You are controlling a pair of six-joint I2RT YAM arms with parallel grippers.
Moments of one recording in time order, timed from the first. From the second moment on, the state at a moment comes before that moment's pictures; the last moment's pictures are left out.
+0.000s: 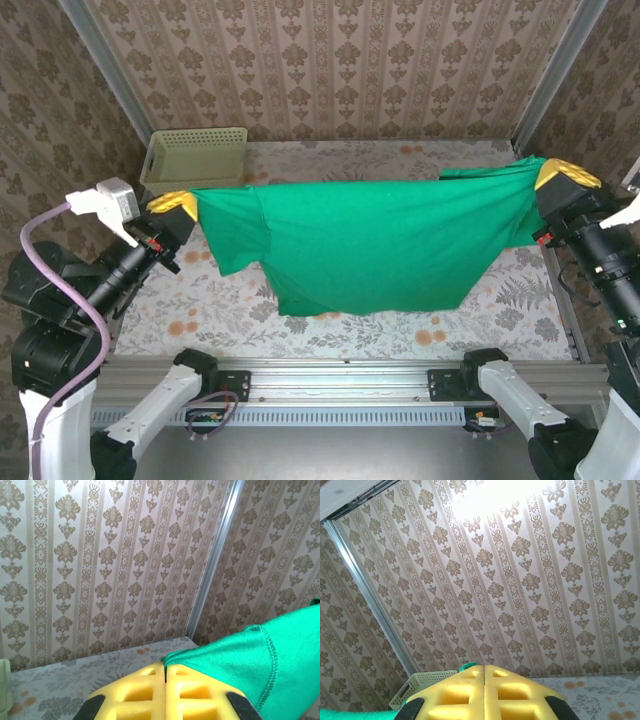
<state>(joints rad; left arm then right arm) -0.40 0.70 1.53 -0.72 0.30 -0.27 0.08 0.85 1.93 -0.94 -0.12 0.34</state>
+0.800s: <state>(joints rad) -0.32 1.86 1.79 -0.61 0.01 -0.23 0.08 1.81 1.78 -0.62 0.06 0.31</state>
